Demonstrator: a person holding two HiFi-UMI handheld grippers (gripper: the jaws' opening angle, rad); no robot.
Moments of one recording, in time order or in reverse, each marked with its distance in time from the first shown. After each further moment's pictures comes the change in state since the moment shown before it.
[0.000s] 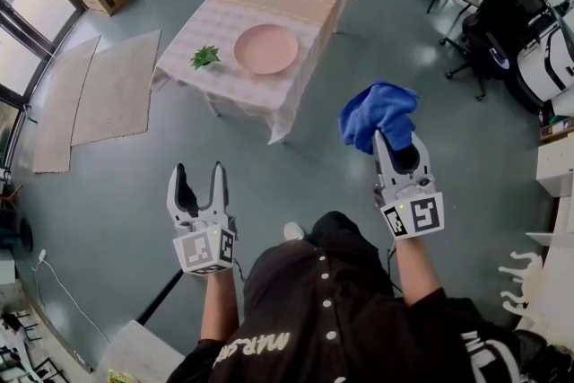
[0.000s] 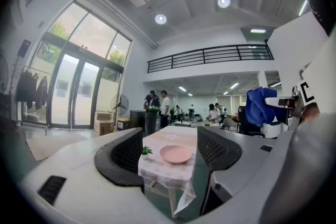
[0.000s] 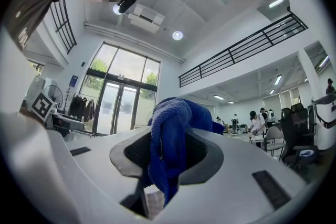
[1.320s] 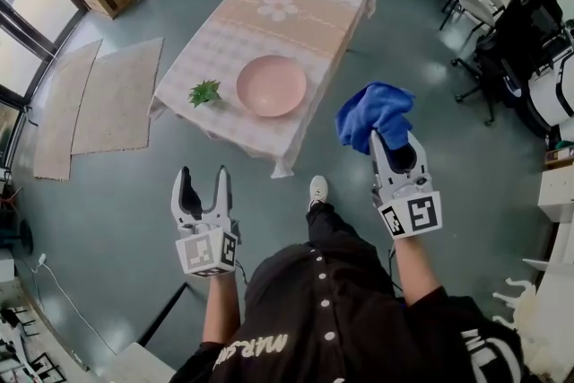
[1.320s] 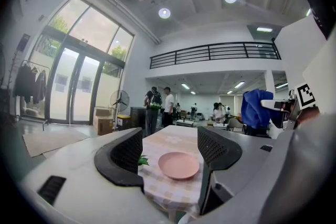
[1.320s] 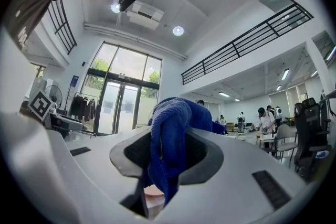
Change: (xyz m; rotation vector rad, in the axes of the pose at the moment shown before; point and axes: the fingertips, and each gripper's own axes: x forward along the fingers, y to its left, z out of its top) left arm 0.174 0.014 0.000 -0.037 0.025 0.019; right arm 0.178 -0.070 -0.038 0.008 0.009 0.054
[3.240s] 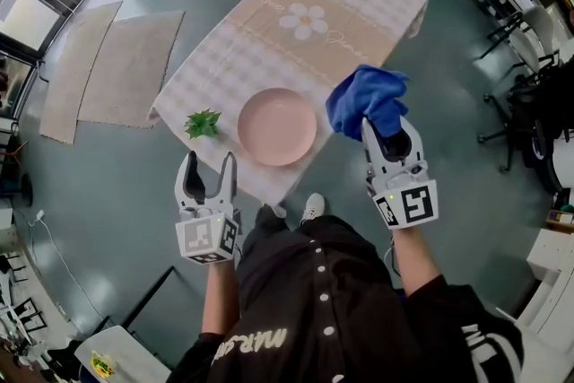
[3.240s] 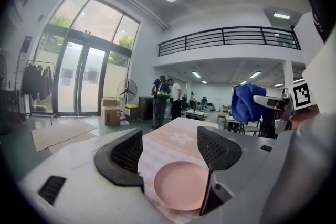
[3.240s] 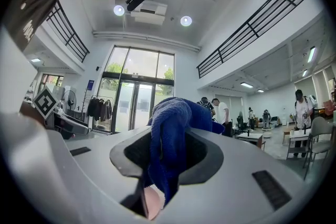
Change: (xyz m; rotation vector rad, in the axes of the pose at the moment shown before) left arm 0.246 -0.002 -0.007 -0.040 0.138 0.120; right arm 0.270 -0.110 -0.059 0.027 0.019 0.242
